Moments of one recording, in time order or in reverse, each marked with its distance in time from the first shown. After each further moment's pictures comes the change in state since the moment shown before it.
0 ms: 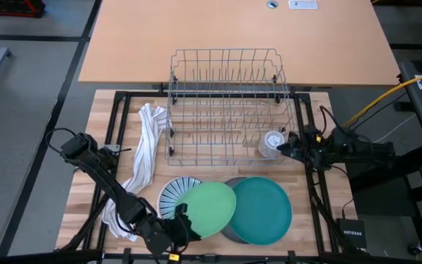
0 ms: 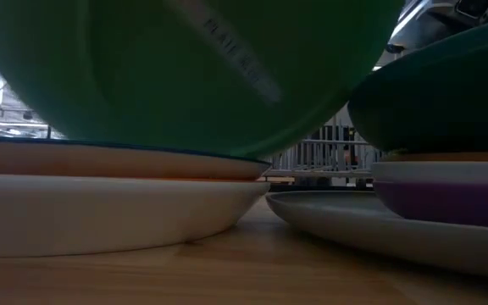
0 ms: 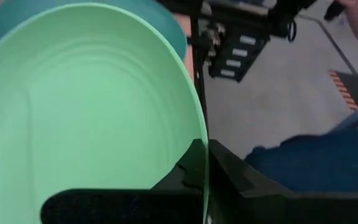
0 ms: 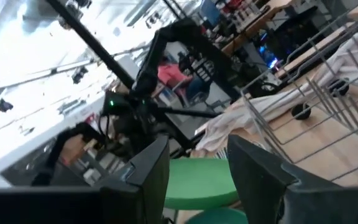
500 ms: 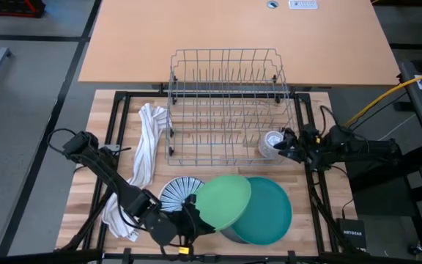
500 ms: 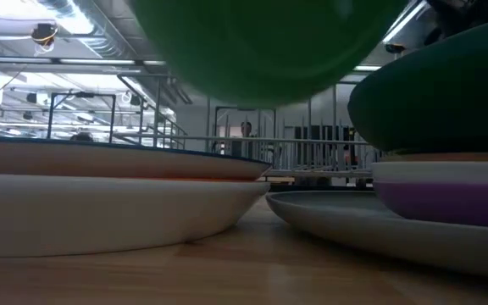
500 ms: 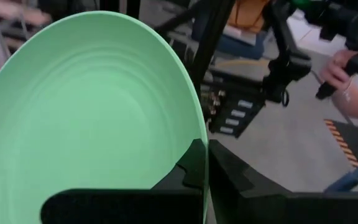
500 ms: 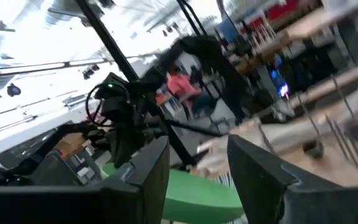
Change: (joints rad) left arm 0.078 0.000 0.170 0.007 -0.042 0.076; right arm 0.000 0.144 0.000 0.247 -0.012 -0.134
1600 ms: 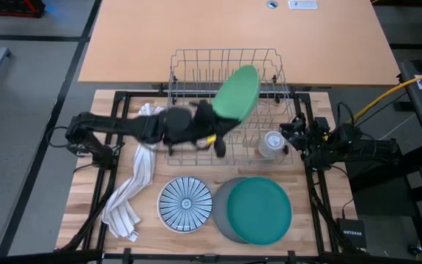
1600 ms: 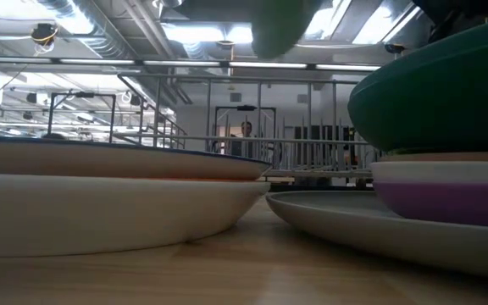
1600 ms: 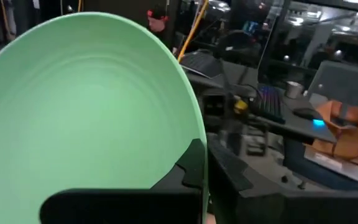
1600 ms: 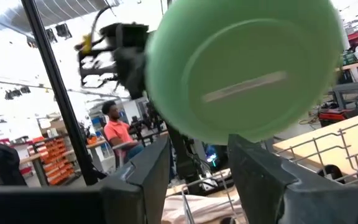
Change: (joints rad) left arm 0.608 -0.112 0.194 0.062 0.141 0.286; right arm 0.000 0.000 0.034 0.076 0.299 -0.299
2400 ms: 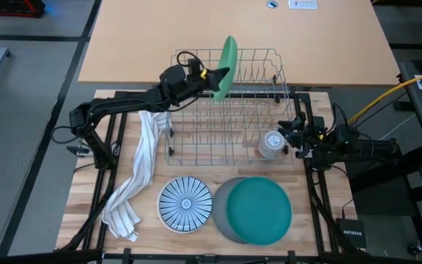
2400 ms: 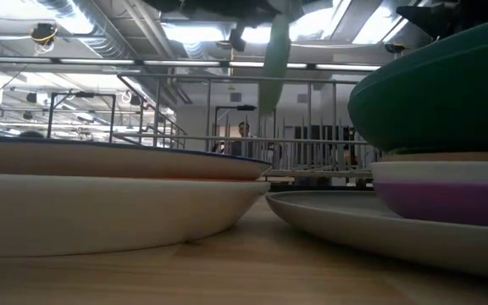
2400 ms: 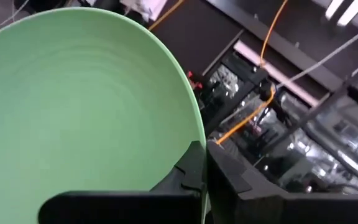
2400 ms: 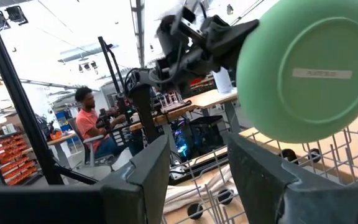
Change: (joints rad) left arm 0.448 0.003 -0.332 0.556 0.239 -0.476; right arm 0.000 0.000 0.000 -0.075 0.122 -0.019
